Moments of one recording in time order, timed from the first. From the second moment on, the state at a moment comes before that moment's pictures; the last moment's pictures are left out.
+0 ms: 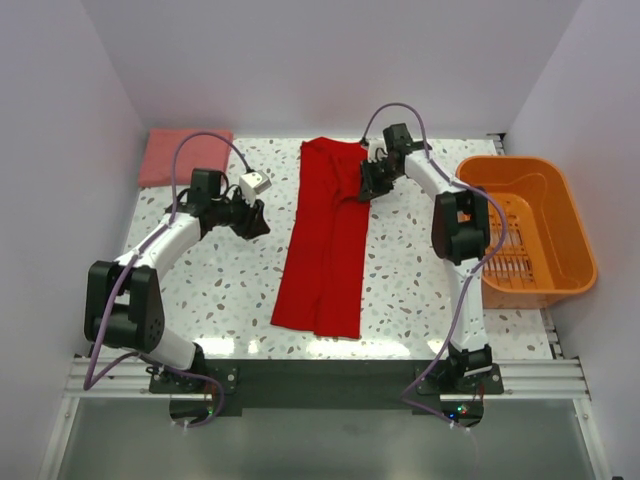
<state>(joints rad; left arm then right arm) -0.15 1.52 1.00 -0.33 0.66 0.38 0.23 2.38 2.02 -0.76 -0.46 -0.01</state>
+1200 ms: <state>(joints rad) -0.15 1.54 0.99 -0.34 0.67 0.38 0.24 2.62 2.29 -0.56 -0.56 0.12</state>
